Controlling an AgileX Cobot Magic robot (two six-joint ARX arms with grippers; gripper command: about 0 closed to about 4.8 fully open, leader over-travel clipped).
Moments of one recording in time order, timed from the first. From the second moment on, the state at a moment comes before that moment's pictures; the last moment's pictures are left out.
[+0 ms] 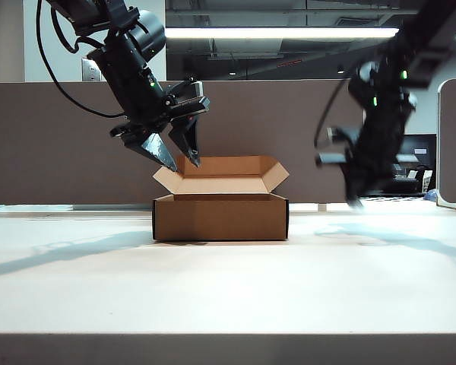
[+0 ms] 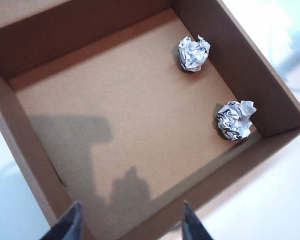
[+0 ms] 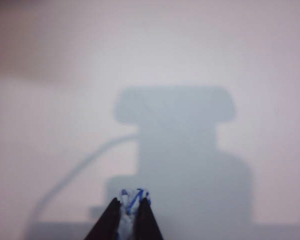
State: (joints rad) left arm -0.37 2.00 1.74 -0.57 0.20 0.05; right arm 0.12 2.17 1.77 -0.45 0.01 -0.02
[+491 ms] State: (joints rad) left arm -0.37 2.00 1.74 -0.57 0.20 0.05; right arm 0.24 2.15 1.98 -0.46 -0.40 0.10
